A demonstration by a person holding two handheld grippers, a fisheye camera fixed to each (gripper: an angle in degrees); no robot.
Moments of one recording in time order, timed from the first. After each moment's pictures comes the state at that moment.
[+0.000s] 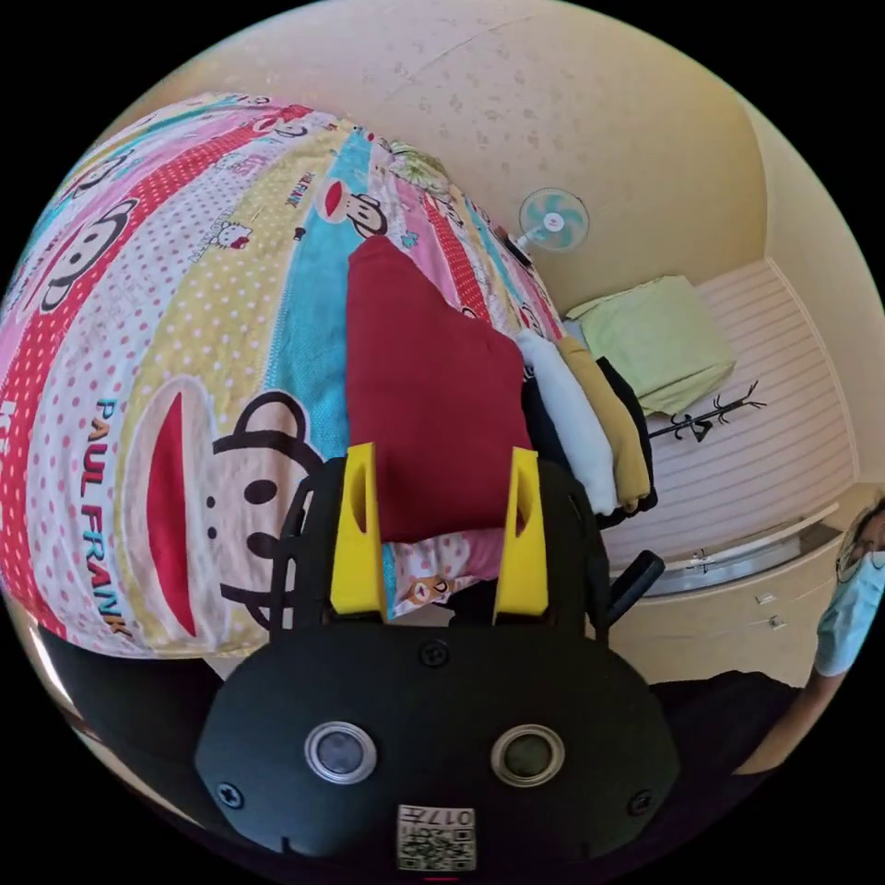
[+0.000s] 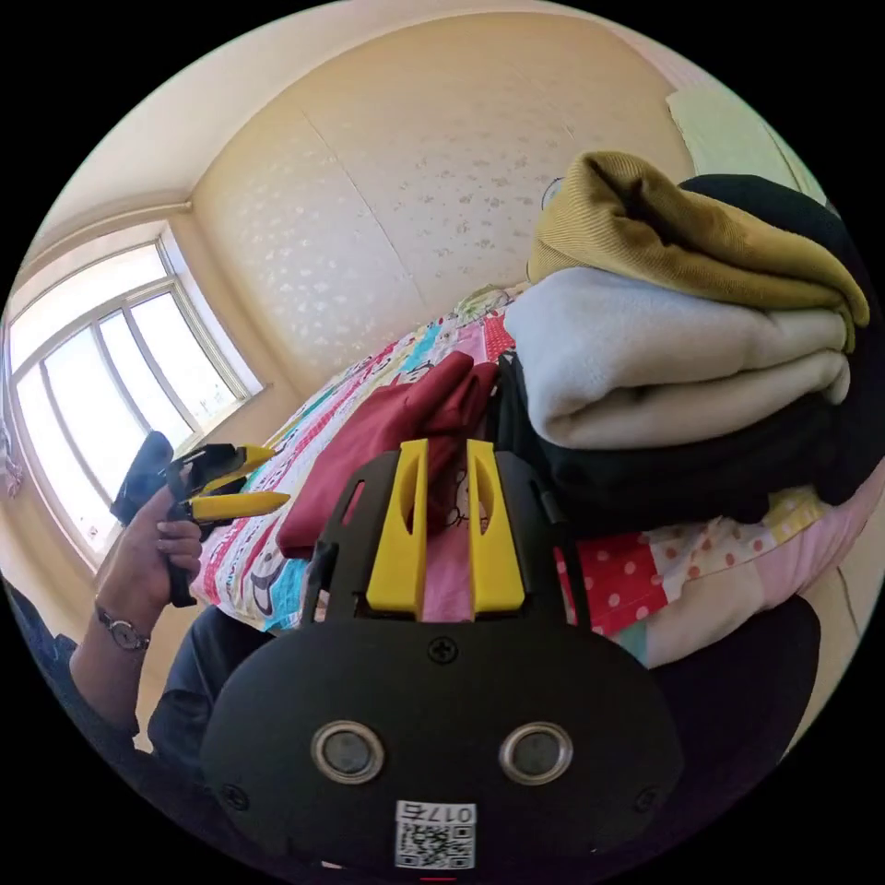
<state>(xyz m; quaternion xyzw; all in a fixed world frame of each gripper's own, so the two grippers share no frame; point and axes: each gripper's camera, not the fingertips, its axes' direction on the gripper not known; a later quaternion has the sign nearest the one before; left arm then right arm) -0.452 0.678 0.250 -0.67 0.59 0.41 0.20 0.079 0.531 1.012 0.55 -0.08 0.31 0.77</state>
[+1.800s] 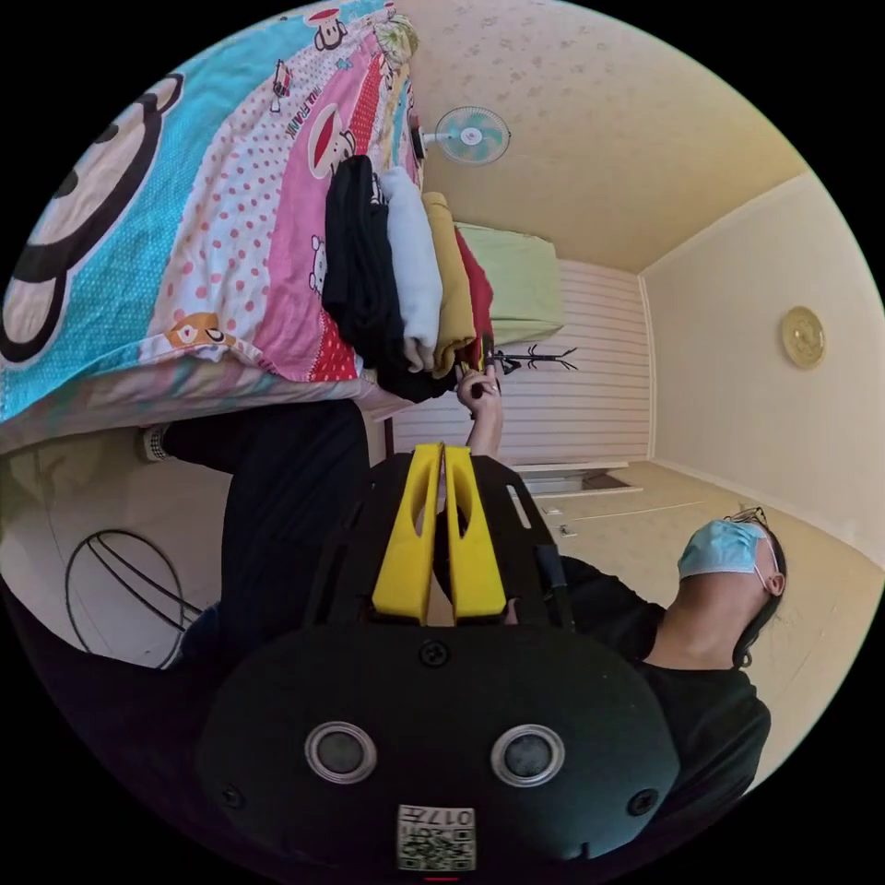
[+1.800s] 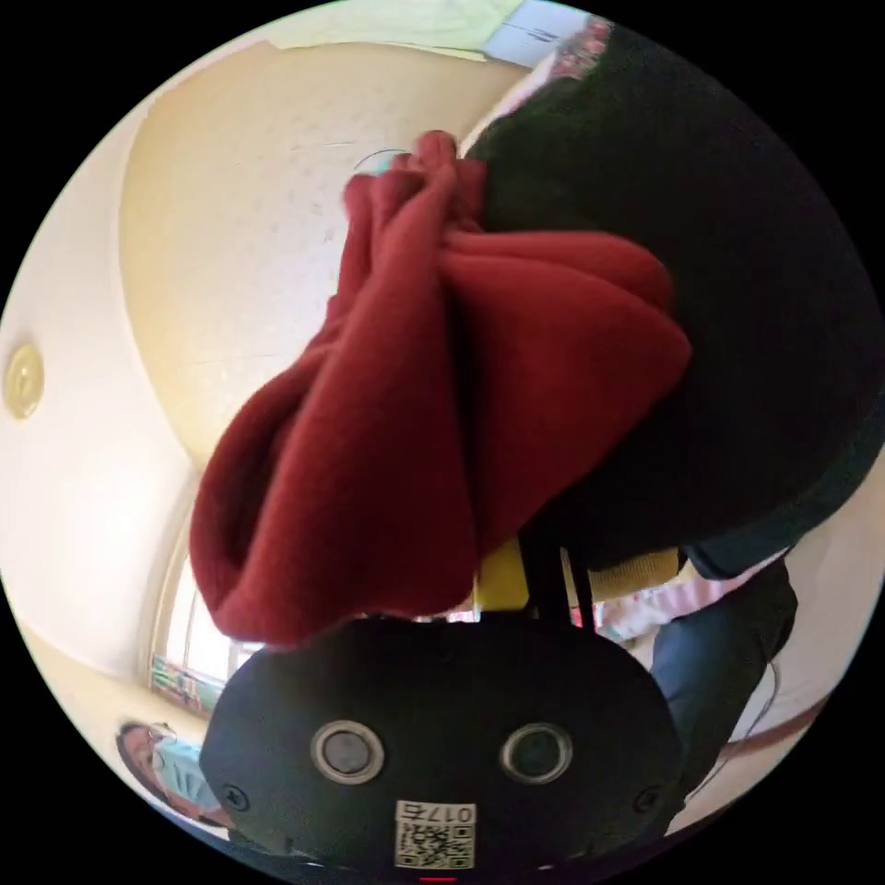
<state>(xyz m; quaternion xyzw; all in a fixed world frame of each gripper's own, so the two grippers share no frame) -0.539 0.678 0.295 -0.82 0.50 0.24 -0.13 0.462 0.832 1.037 0.50 -0.47 0.46 0.56</state>
